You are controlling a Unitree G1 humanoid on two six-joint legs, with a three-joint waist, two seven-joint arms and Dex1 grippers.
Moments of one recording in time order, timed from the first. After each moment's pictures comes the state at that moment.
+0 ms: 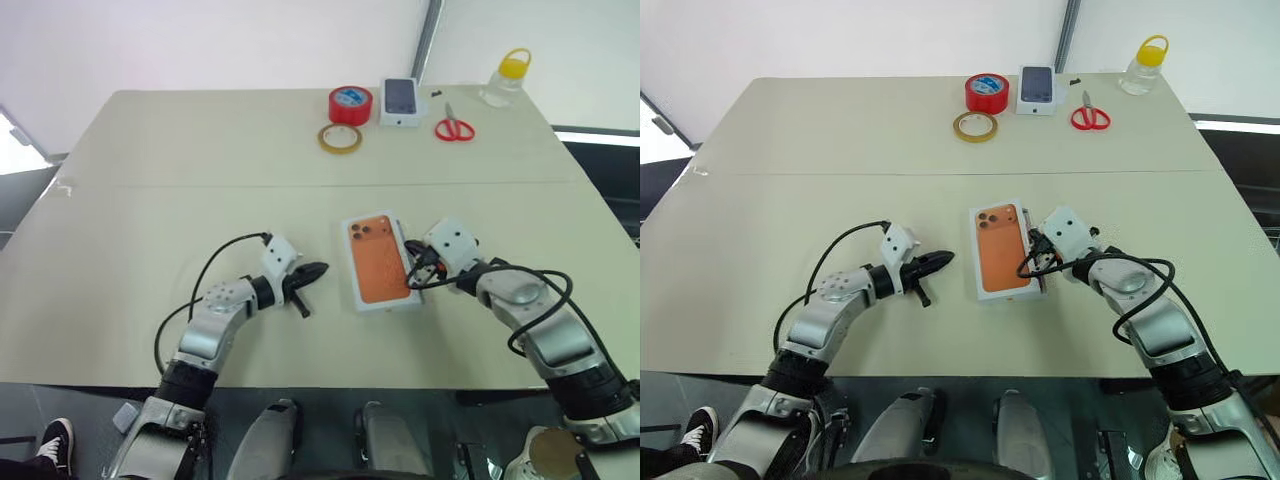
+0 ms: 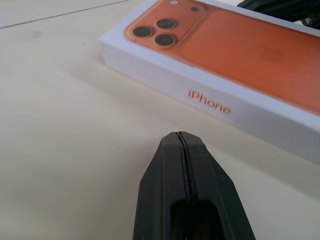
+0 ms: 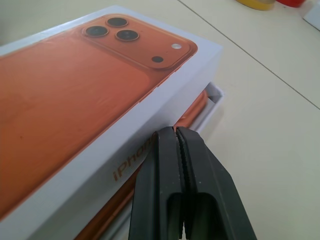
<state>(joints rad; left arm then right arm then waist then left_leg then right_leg) -0.37 0.22 -0.20 0.16 -0.20 0.24 -0.73 -0.28 -0.72 0.18 -0.16 0.21 0.40 0.45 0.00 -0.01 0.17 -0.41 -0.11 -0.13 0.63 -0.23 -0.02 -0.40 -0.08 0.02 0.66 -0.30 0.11</state>
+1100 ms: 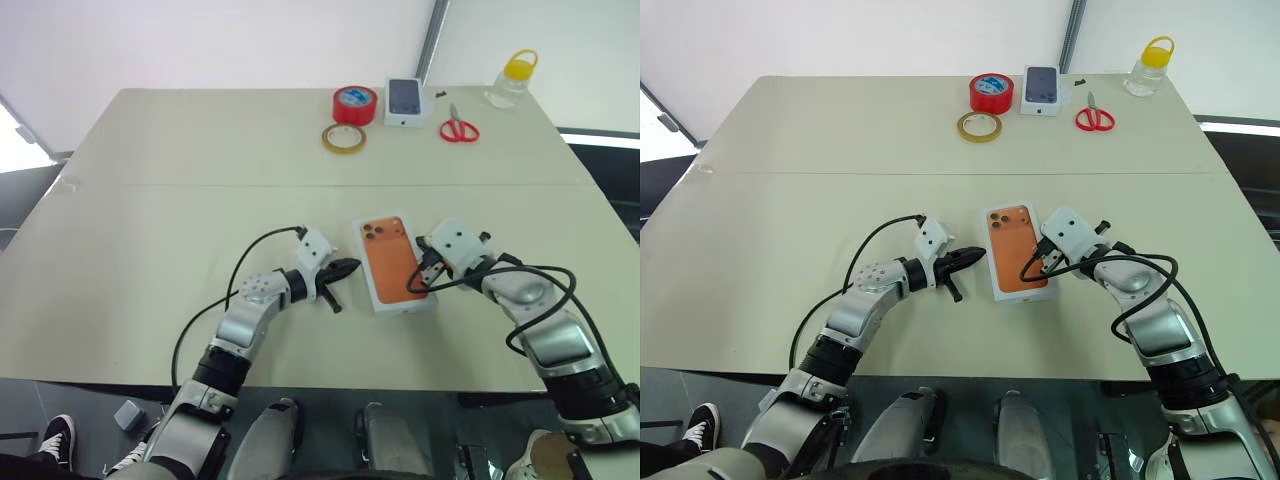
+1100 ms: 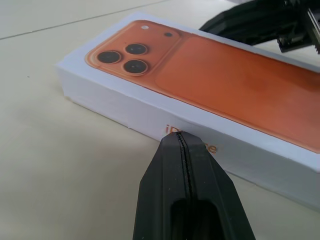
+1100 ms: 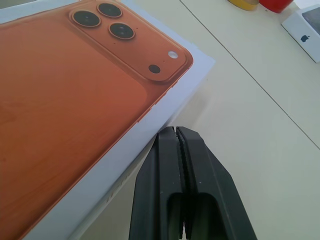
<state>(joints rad) -0.43 0.10 -0.24 0.23 -0.14 0.22 -0.72 -0.27 -0.69 0.12 -0.16 -0.01 0.40 0.52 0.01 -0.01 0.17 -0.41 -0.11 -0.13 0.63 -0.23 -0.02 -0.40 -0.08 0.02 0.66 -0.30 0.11</state>
